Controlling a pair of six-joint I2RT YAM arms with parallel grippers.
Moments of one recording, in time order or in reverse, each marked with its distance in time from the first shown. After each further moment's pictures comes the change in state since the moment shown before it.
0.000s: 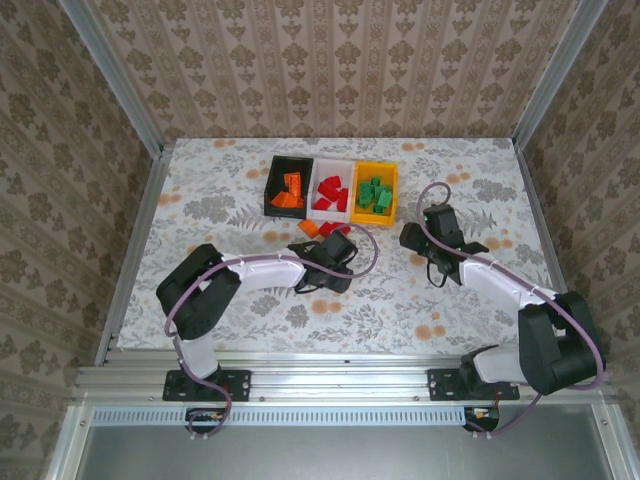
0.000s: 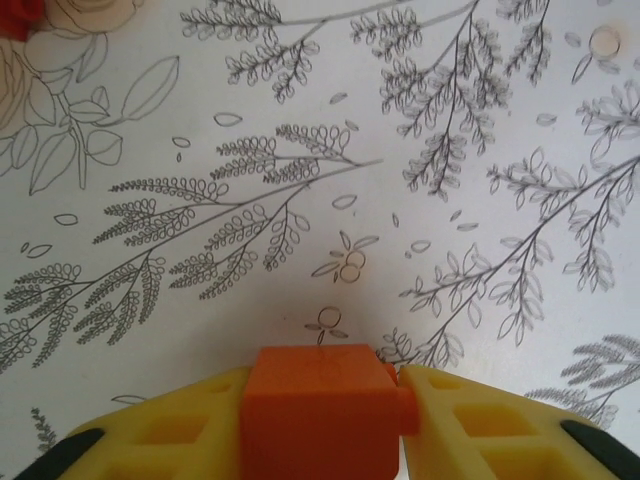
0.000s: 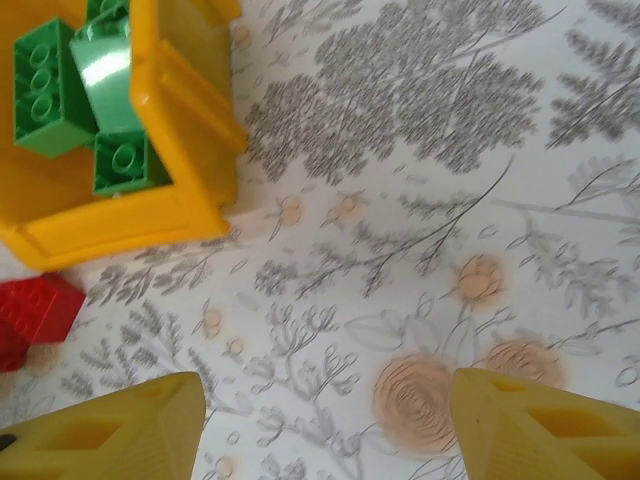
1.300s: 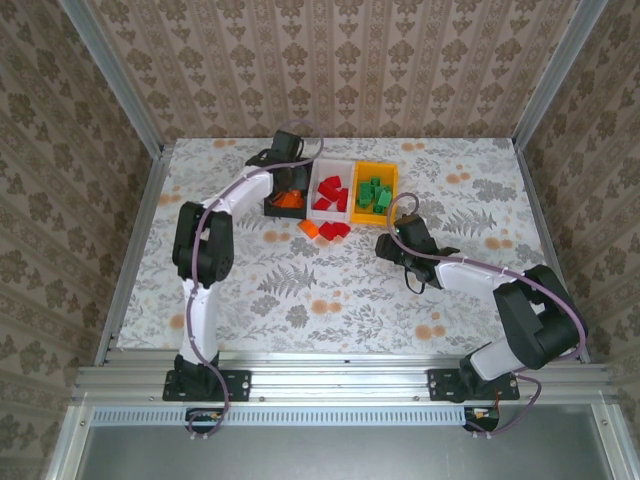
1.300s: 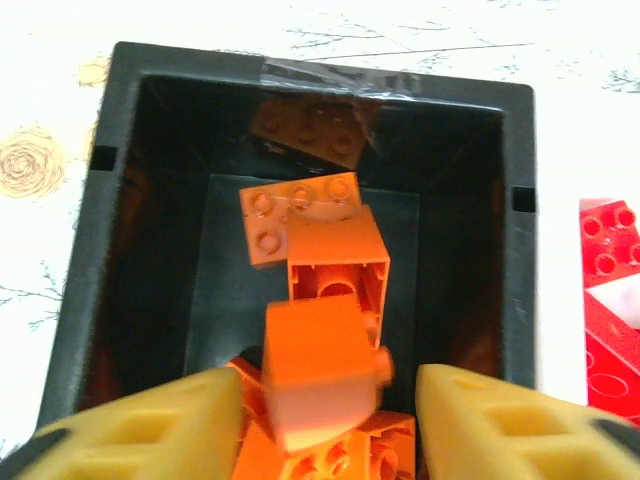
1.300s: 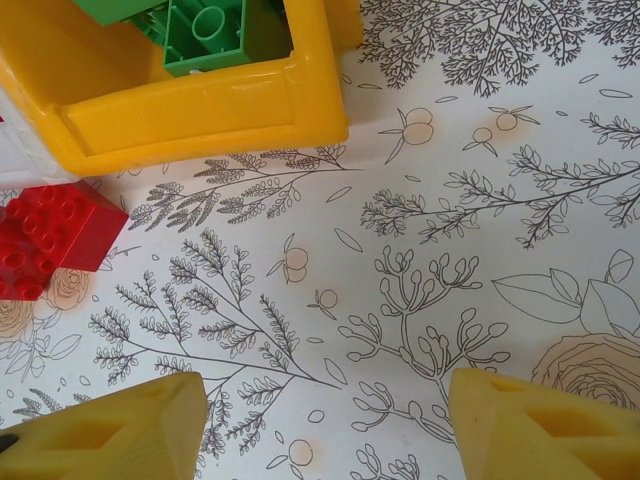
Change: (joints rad) left arm 0.525 0.368 0.768 -0.243 -0.056 0.068; right arm 0.143 0.155 -0.017 0.158 0.023 0.030
